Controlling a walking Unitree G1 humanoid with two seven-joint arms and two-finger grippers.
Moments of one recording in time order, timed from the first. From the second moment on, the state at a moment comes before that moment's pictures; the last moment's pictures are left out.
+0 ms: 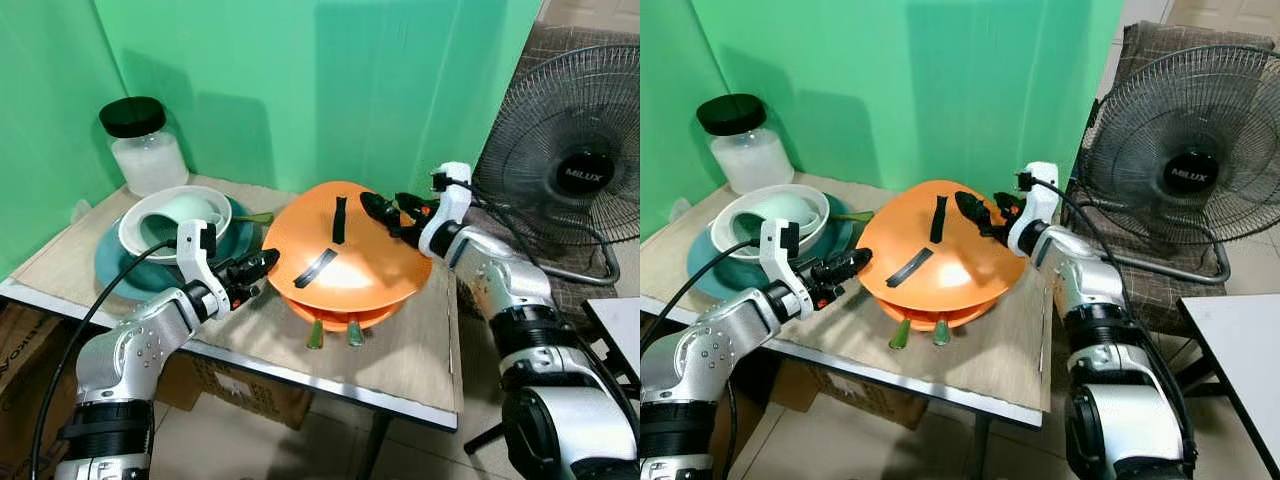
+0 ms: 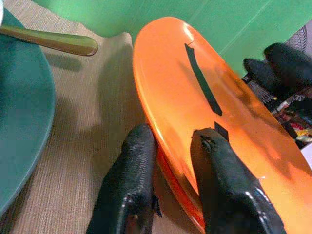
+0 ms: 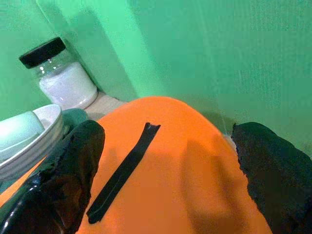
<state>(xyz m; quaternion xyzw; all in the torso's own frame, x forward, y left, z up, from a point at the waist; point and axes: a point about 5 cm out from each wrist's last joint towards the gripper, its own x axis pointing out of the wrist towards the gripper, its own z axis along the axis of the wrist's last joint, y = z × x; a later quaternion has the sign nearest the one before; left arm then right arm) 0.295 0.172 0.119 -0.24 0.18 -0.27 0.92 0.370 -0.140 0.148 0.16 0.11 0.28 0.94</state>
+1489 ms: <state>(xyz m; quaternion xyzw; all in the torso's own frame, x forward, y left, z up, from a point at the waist) 0.299 0.191 0.152 -0.40 0.06 -0.21 0.89 0.370 -0.180 0.159 0.26 0.11 0.18 0.94</state>
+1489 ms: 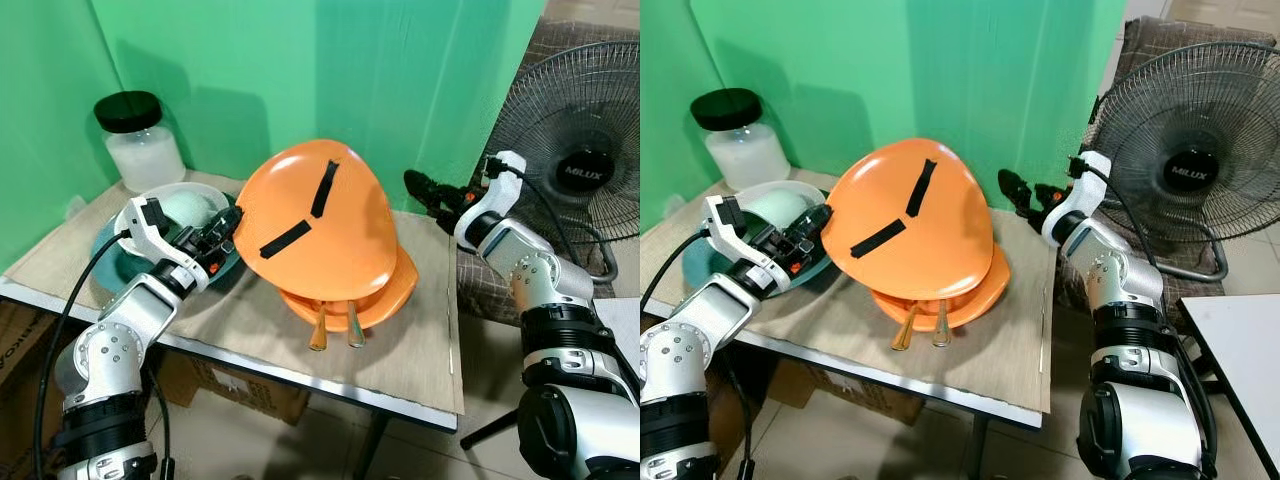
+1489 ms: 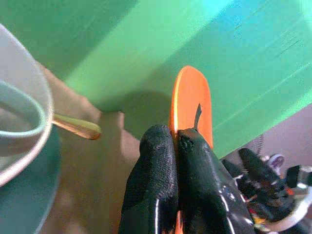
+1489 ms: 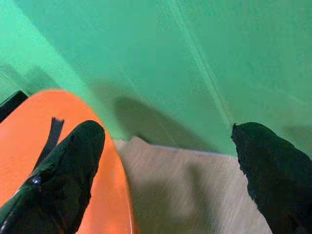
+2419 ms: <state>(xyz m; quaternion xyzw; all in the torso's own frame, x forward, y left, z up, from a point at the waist) 0.292 0.196 0.172 -0.45 0.00 -0.25 0.86 0.358 -0.186 0.157 0.39 0.17 0.24 0.88</state>
